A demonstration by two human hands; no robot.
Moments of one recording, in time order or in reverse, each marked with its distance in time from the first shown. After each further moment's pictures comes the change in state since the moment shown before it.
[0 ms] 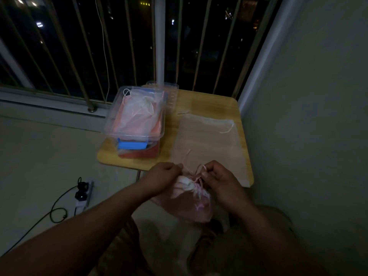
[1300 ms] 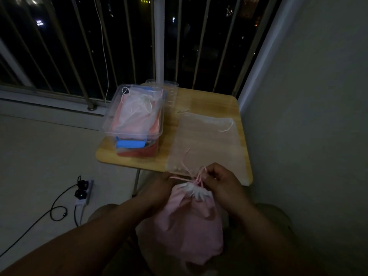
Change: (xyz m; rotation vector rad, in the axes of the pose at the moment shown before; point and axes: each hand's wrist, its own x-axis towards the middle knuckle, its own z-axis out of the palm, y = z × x) left_hand -0.003 -0.044 0.029 -0.203 0.010 -0.076; right_hand -0.002 0.004 0.001 -0.122 0.111 0.057
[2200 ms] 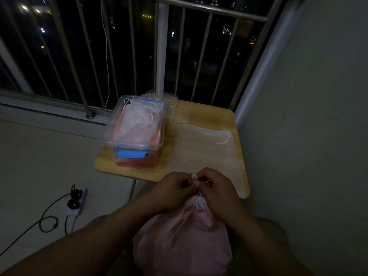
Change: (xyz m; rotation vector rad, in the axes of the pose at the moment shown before) left_hand 0.000 0.048 0.004 0.309 -0.094 0.494; right_hand 0.005 -0.022 0.002 -0.245 0.037 -0.260
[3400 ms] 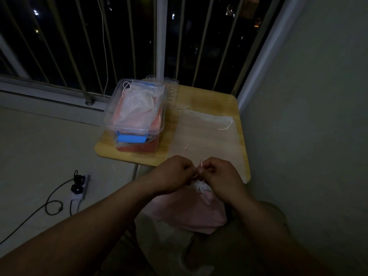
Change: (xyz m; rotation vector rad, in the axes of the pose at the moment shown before) left_hand -0.003 0.023 -0.012 0.076 -0.108 -0.185; right_hand -0.002 0.007 -0.002 0.037 -0.037 0.205
